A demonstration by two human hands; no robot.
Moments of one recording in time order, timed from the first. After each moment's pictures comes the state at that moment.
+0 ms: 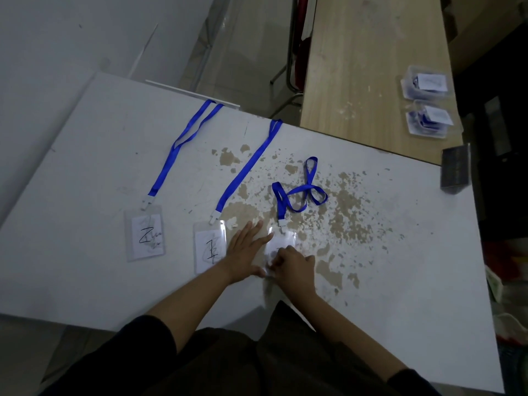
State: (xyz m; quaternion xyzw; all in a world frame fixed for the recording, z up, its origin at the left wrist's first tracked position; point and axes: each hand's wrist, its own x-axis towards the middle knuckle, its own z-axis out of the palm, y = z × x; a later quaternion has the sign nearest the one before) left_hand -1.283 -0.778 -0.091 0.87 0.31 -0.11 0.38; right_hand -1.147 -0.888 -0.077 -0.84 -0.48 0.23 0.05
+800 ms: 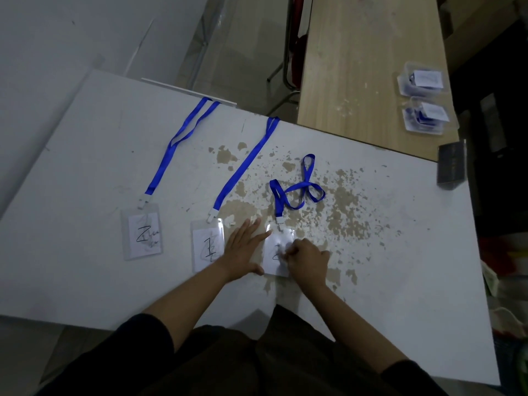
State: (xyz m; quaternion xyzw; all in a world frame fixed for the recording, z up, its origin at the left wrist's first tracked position) left_hand -1.284 -0.779 -0.100 0.87 0.31 -0.09 0.38; right_hand -1.120 -0.888 -0.074 -0.88 -0.42 0.20 0.05
